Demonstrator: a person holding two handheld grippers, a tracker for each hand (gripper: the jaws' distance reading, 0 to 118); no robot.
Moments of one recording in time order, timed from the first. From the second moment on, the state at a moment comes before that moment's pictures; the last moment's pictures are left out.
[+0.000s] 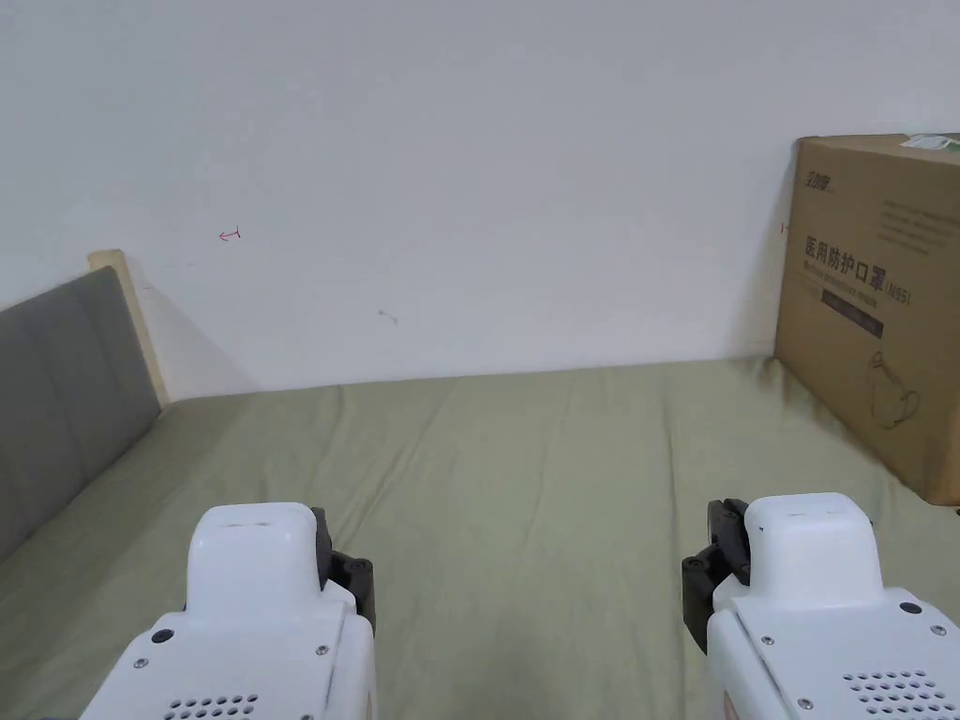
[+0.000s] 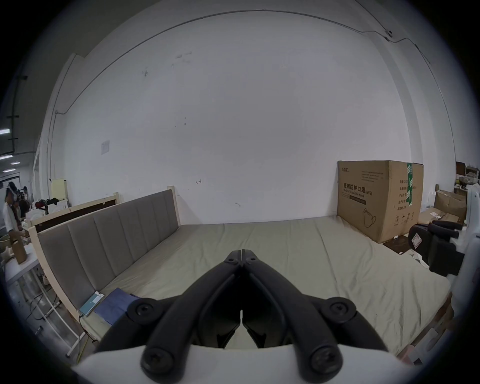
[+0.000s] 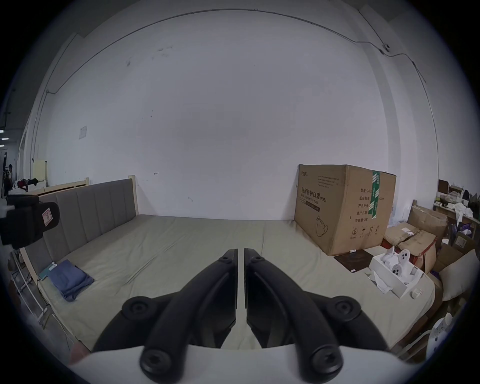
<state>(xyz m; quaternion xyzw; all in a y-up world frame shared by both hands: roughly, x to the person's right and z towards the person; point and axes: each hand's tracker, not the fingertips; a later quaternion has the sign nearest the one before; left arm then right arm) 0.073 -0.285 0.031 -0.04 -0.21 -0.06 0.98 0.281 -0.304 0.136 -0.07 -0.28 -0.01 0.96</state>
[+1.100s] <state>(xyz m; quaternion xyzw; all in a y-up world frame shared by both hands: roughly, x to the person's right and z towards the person) 0.070 -0.275 0.016 -0.13 -0.24 -0.03 0.96 0.282 -0.304 0.129 -0.07 -0.28 -0.01 0.96</state>
